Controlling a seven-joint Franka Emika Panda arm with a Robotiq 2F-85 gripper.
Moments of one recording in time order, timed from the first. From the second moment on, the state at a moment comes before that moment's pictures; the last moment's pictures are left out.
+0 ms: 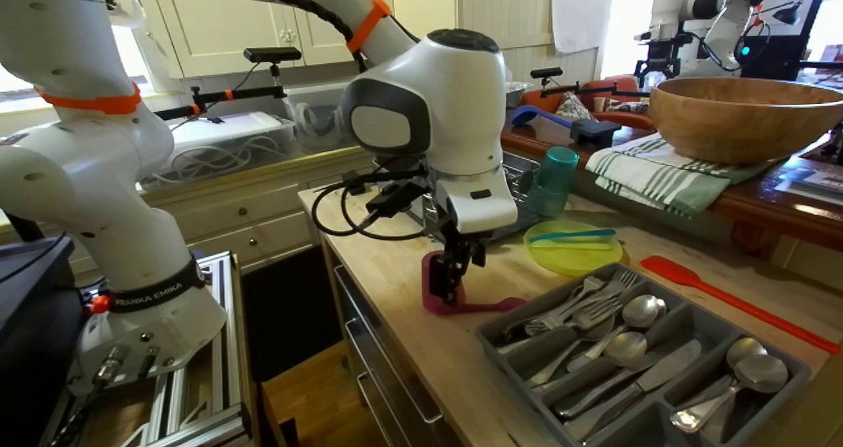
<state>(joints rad) -0.39 0.13 -0.26 -2.33 0.27 2.43 0.21</state>
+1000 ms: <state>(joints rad) -0.38 0.28 -0.24 -2.19 0.44 2.23 0.17</state>
